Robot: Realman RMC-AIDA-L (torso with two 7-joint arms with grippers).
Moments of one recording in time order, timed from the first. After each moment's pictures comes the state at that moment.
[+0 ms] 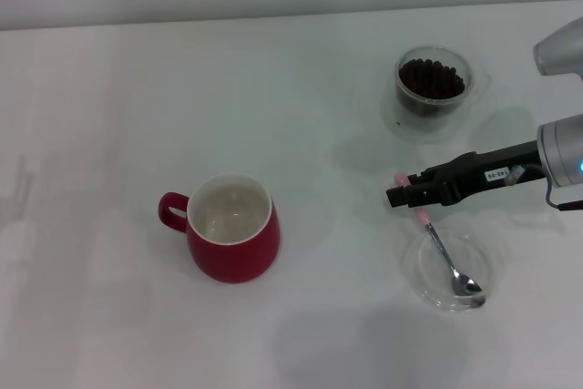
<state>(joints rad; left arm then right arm) -0.31 -2.08 2.83 0.14 -1.42 1.38 -0.21 0.59 1.88 -1.19 -0.41 -1.84 -1.26 1.83</state>
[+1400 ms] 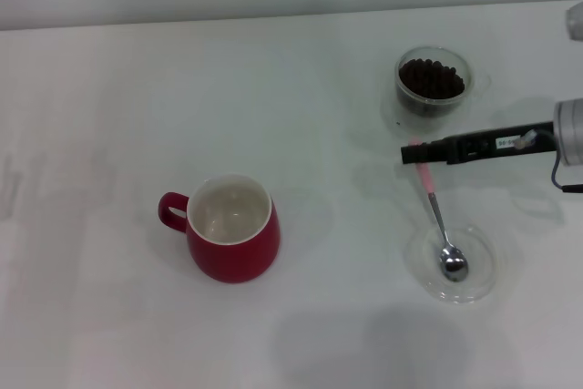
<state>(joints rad) -0.32 -2.08 2.83 0.12 -1.45 1.38 -0.21 0.57 1.88 -1.06 -0.42 -1.83 -1.25 1.95</state>
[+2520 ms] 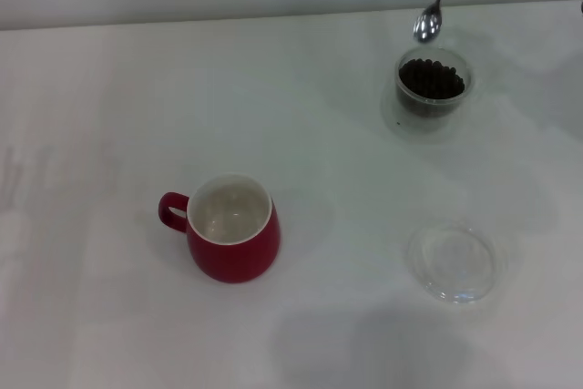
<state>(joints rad) -0.34 -2.08 2.83 0.11 -1.46 1.38 -0.21 0.58 1.95 -0.66 -0.56 -1.49 -1.22 1.59</state>
